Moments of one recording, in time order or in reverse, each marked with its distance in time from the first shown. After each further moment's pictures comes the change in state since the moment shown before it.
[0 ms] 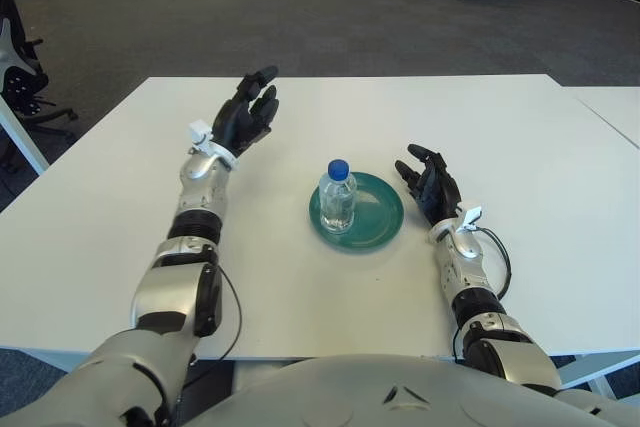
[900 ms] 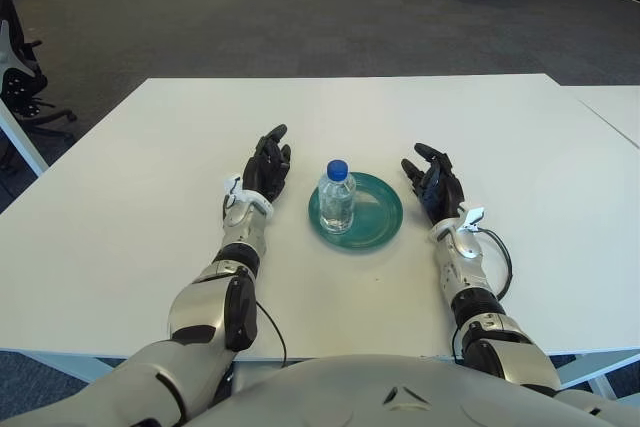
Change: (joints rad) left arm 0.050 -0.094 0.057 0.204 0.052 -0.050 0.134; right arm 0.000 0.009 -0.014 -0.009 0.002 0.003 -0.075
